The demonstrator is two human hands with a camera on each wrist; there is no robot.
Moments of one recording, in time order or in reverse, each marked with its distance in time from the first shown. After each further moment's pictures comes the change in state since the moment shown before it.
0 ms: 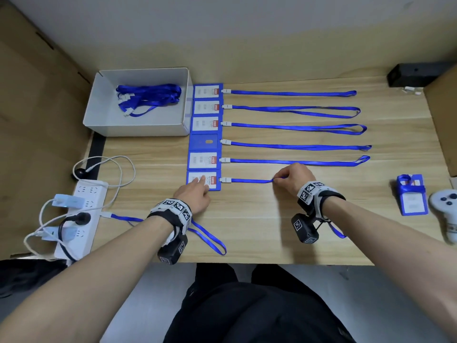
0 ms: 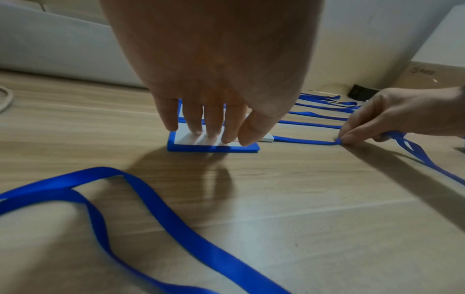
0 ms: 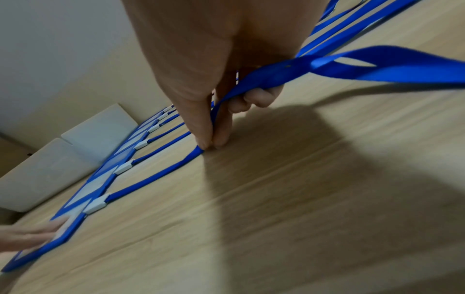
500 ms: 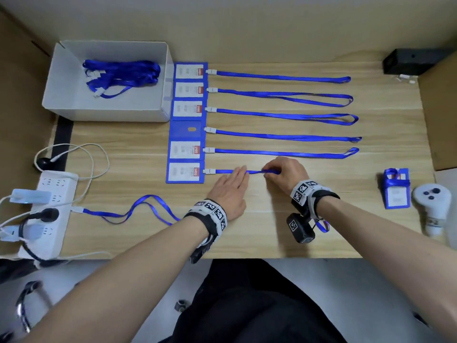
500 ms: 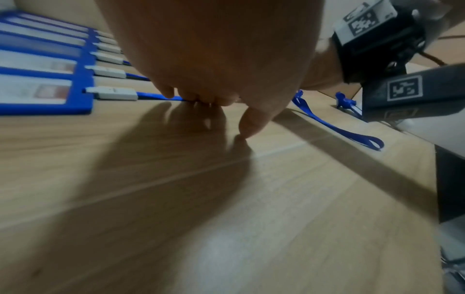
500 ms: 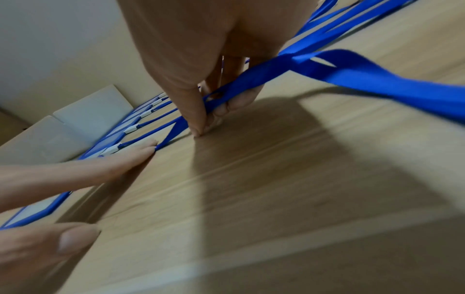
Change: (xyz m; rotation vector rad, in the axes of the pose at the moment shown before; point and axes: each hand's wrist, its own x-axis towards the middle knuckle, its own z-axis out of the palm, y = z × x) left_hand 0.020 0.116 0.041 0.168 0.133 0.413; right_hand -0.001 0.021 0.002 -0.016 0.083 -0.191
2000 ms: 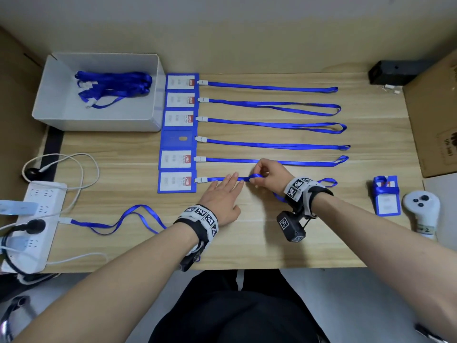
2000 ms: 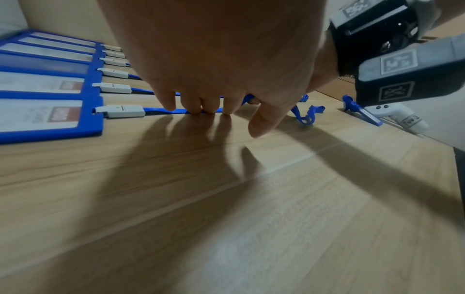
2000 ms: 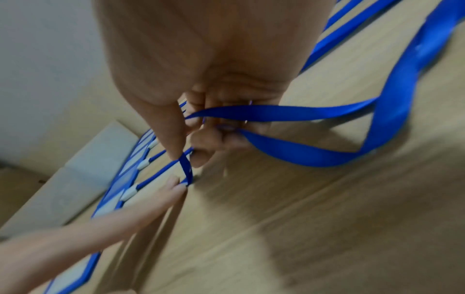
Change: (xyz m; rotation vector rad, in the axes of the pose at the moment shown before) left_hand 0.009 0.001 -0.009 -0.047 -0.019 -0.042; right_hand 0.019 -0.003 -0.004 0.438 -0.182 0.045
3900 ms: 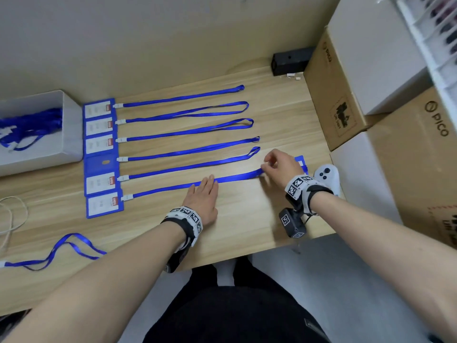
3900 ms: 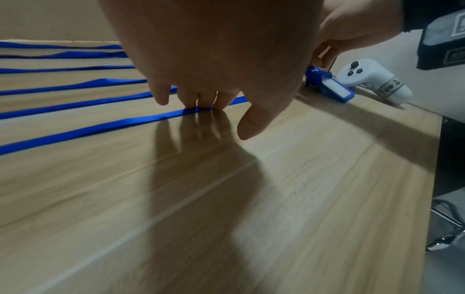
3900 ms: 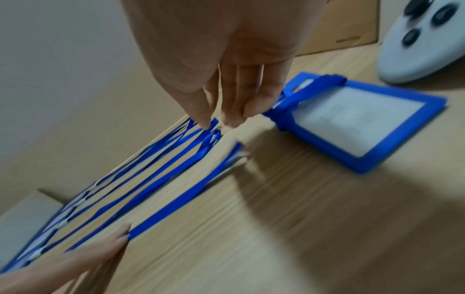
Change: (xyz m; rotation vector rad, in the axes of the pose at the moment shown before) left_hand 0.059 0.163 -0.021 0.202 -0.129 -0.008; right_hand -0.118 0.122 -0.177 -0.226 0.437 0.200
